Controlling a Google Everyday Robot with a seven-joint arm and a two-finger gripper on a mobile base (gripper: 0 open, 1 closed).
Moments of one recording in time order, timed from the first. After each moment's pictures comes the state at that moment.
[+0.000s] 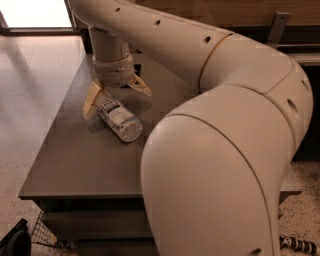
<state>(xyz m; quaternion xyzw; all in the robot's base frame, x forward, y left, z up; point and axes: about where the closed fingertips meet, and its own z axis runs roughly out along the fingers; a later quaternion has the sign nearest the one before) 0.602 0.099 0.834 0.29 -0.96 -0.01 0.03</state>
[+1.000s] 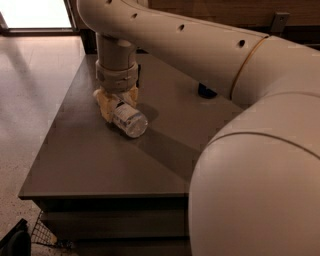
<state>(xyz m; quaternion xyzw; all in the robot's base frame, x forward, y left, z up) 0.589 0.103 0.832 0.35 -0.93 -0.05 -0.03</state>
